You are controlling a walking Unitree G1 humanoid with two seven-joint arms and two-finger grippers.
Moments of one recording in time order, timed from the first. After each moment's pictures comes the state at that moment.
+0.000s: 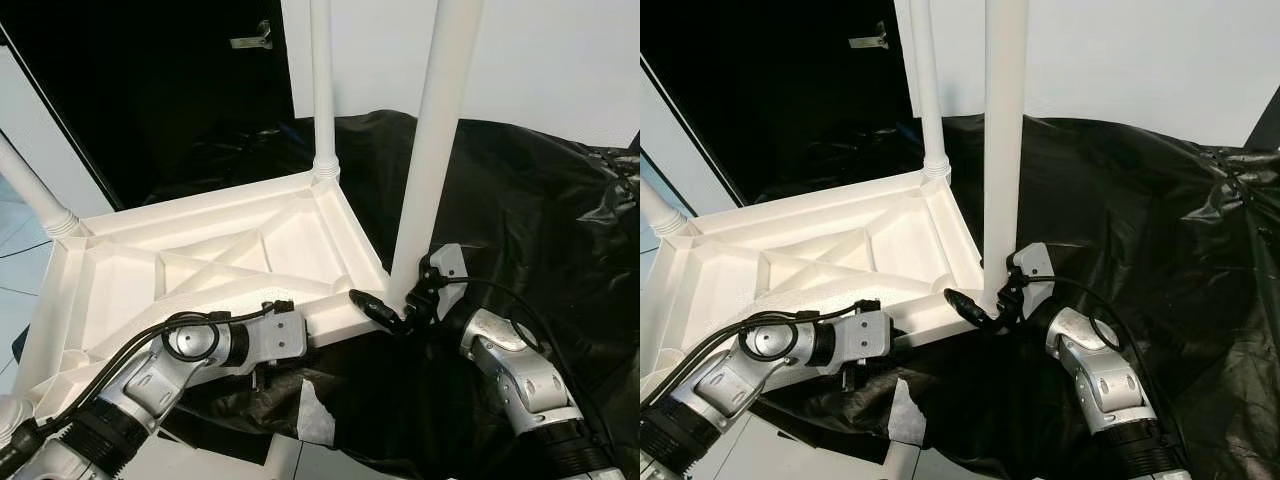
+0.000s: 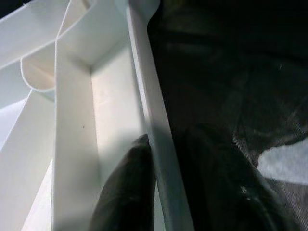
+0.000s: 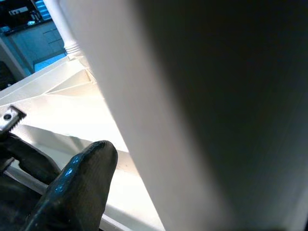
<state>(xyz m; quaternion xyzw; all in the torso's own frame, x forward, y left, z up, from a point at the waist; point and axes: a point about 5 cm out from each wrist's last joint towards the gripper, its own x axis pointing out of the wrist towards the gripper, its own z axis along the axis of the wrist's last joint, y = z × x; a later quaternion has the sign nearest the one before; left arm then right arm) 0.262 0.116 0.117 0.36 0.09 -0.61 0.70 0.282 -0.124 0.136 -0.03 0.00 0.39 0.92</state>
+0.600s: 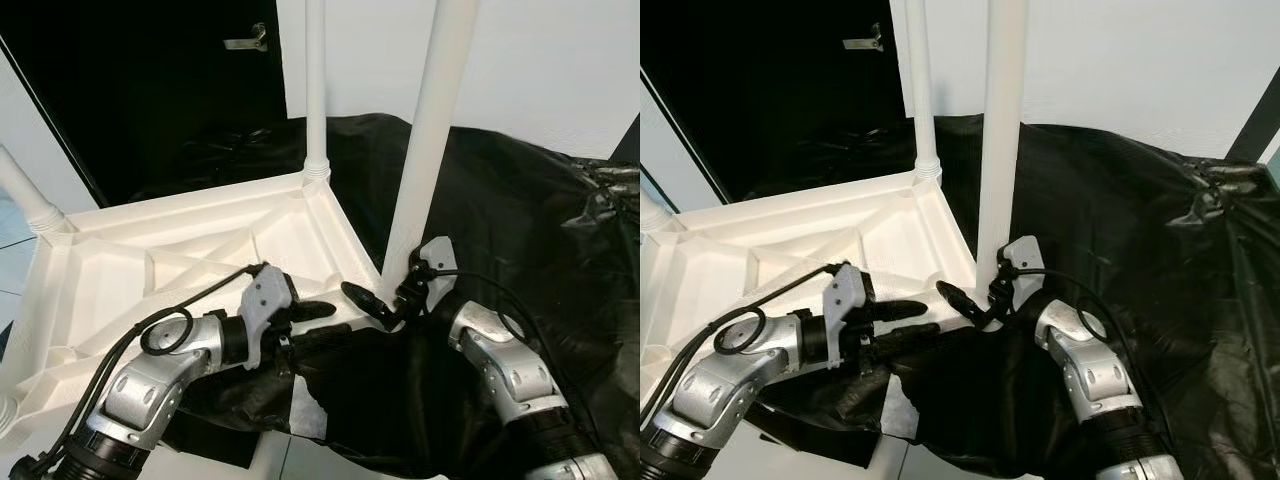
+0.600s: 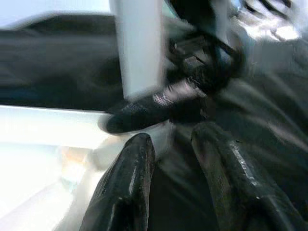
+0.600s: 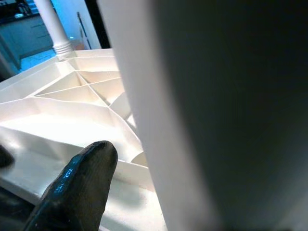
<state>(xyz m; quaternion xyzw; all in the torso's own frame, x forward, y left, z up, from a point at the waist) 0.251 0.112 0.165 0.06 0.03 -0.56 0.83 0.296 -0.120 0.137 -0.04 -0.01 0.38 0.92</state>
